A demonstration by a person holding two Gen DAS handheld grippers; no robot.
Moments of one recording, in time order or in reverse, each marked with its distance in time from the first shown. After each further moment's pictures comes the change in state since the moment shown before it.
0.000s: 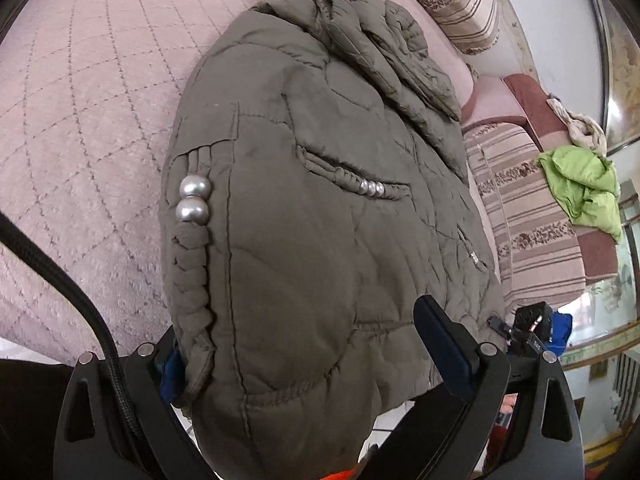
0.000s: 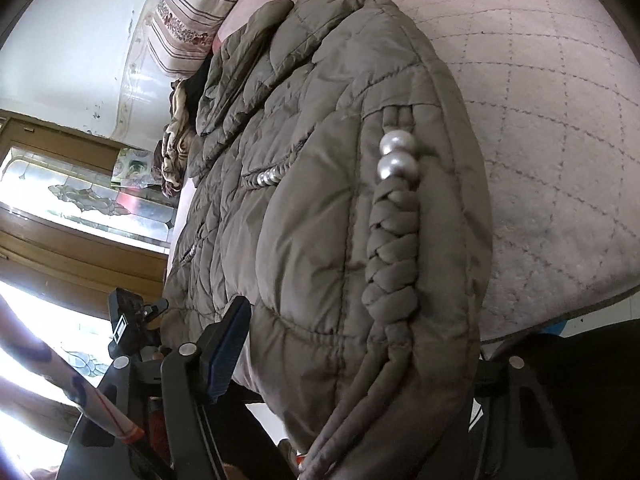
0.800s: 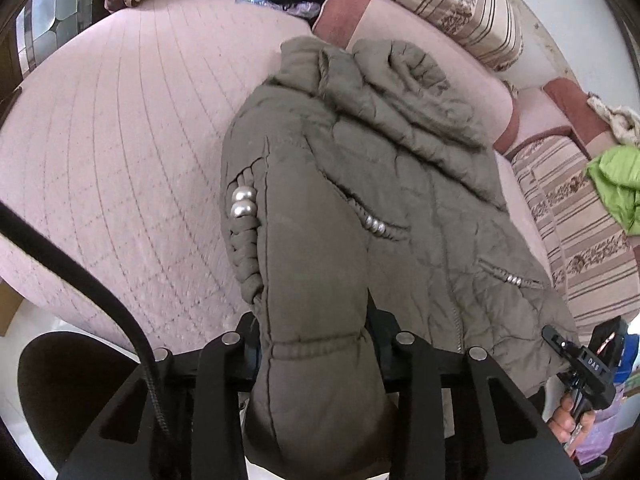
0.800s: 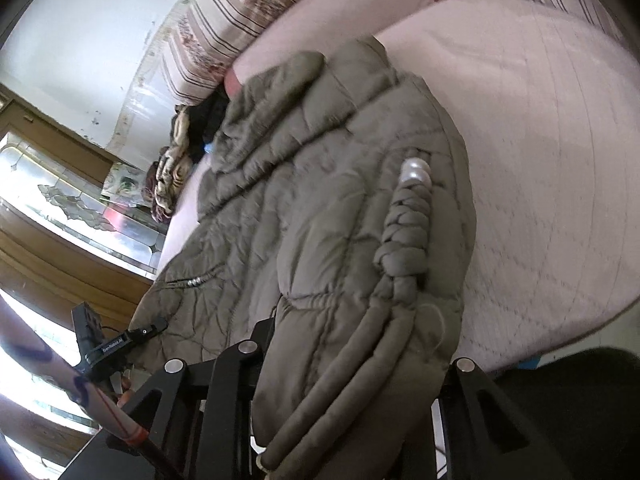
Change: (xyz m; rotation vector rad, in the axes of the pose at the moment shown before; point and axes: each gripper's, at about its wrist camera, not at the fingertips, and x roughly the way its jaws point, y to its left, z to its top) left arm -0.041 -0.070 0.004 0.032 -0.160 0.295; right arm -0.037 0.069 0.020 -0.100 -0.174 -0.101
